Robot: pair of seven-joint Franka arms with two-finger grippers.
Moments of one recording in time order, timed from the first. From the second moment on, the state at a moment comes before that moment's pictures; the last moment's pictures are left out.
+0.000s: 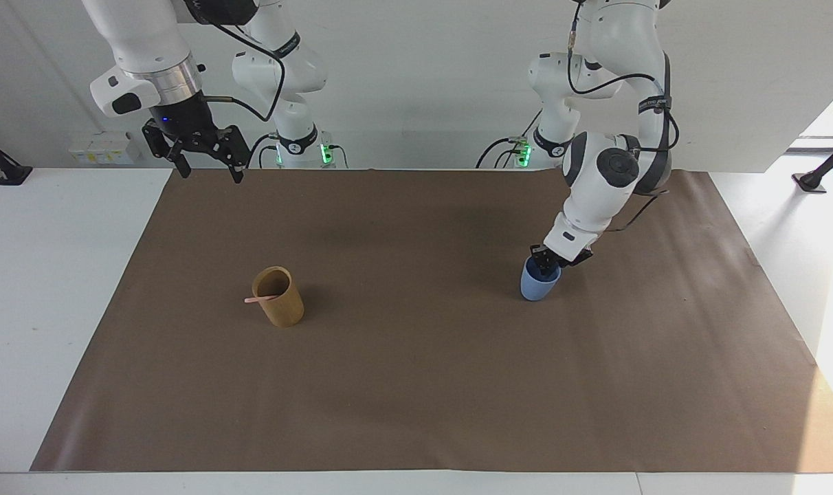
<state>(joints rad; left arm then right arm) -0.26 0.14 -0.05 -2.08 -0.06 2.19 -0.26 -0.03 -0.04 0.06 -1.58 -0.01 1.57 0.17</state>
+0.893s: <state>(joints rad) -0.56 0.28 -0.06 -1.73 0.01 2.03 -0.61 -0.05 0.03 0.06 -1.65 -0.01 1.92 0.14</state>
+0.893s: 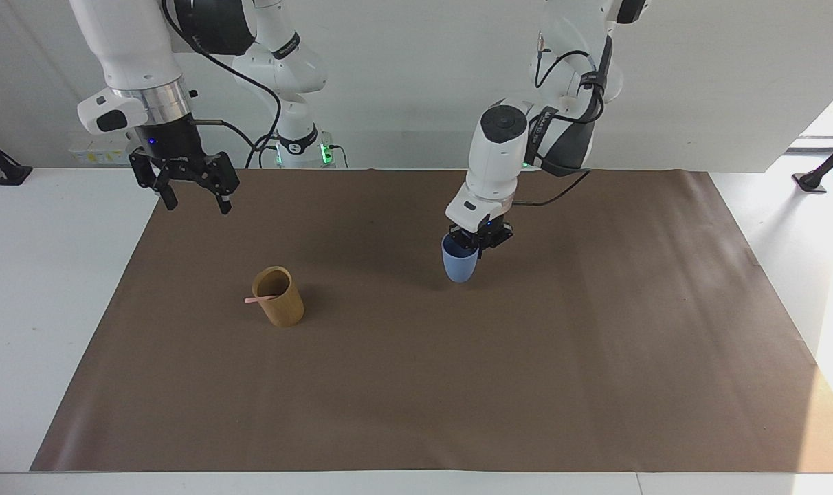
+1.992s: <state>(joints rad) -0.64 0.40 -0.03 -1.61 -0.02 2.08 -0.67 0.00 0.22 0.08 -1.74 -0.01 2.22 0.15</state>
